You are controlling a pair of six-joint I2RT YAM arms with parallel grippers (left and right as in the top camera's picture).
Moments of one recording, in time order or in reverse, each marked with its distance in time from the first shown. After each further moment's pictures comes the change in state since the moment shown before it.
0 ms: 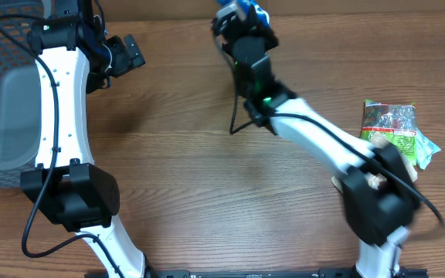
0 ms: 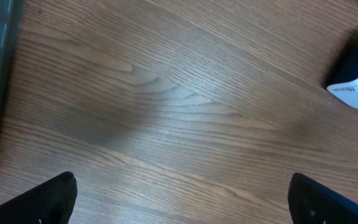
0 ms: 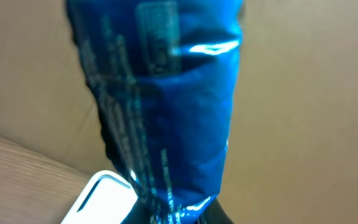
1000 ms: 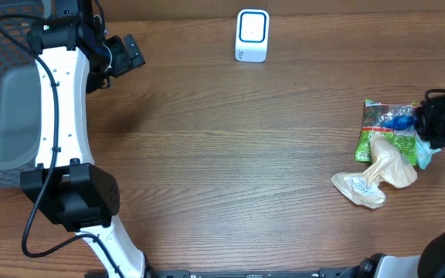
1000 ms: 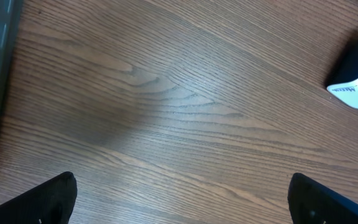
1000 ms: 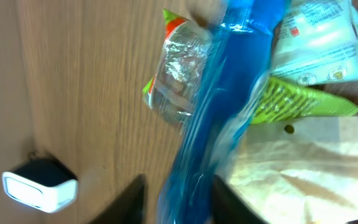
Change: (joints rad) left arm 0.000 0.000 0.000 -0.001 0.000 0.000; right arm -1.061 -0.368 -0.264 -1.133 -0.921 1.307
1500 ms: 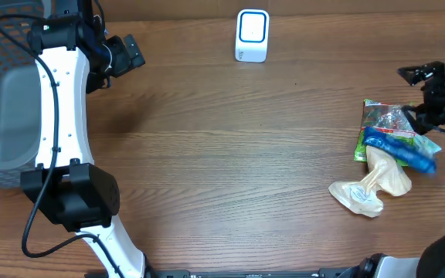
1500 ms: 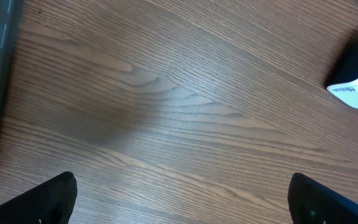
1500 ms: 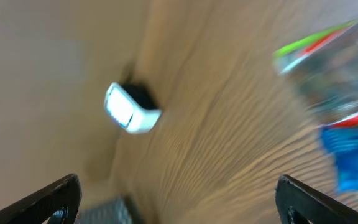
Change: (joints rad) left arm 0.000 0.000 0.000 0.000 0.000 0.000; right arm 0.016 -0.037 0.008 0.179 -0.431 -0.133
